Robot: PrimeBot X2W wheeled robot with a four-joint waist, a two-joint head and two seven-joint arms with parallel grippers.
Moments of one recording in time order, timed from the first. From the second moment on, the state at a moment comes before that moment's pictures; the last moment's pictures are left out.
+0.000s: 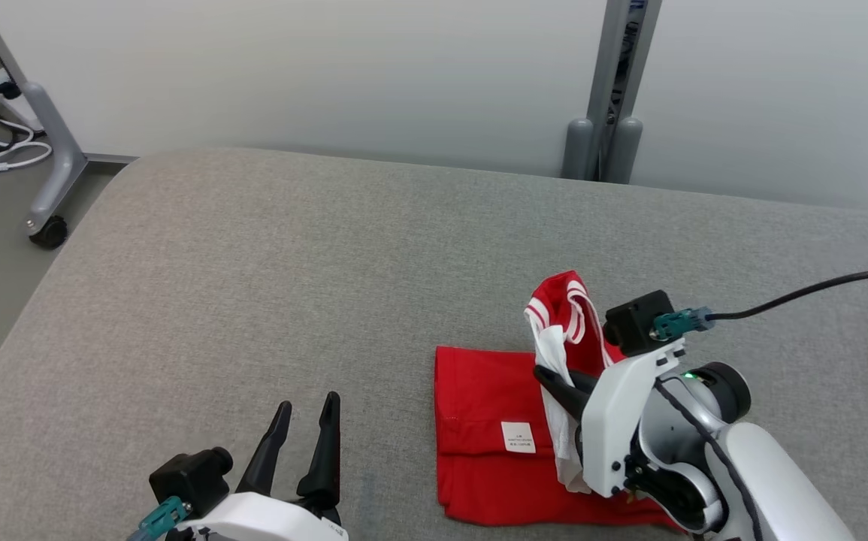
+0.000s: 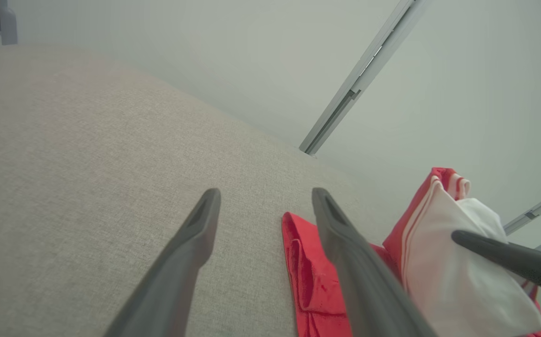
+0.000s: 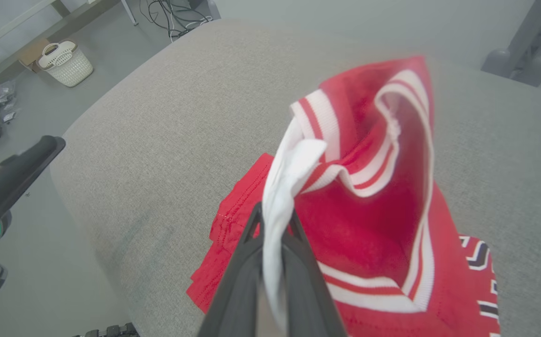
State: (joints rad) left arm -0.04 0.20 -0.51 0.15 -0.86 0.17 -0.26; right arm -0.31 -0.09 0.37 0.15 0.45 0.13 0.59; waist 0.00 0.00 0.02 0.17
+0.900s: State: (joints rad) left arm -0.07 0.17 -0.53 0.22 -0.83 0.13 -0.26; right arm -0.53 -0.05 0.58 0.65 0.62 0.13 0.37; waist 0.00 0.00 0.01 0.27
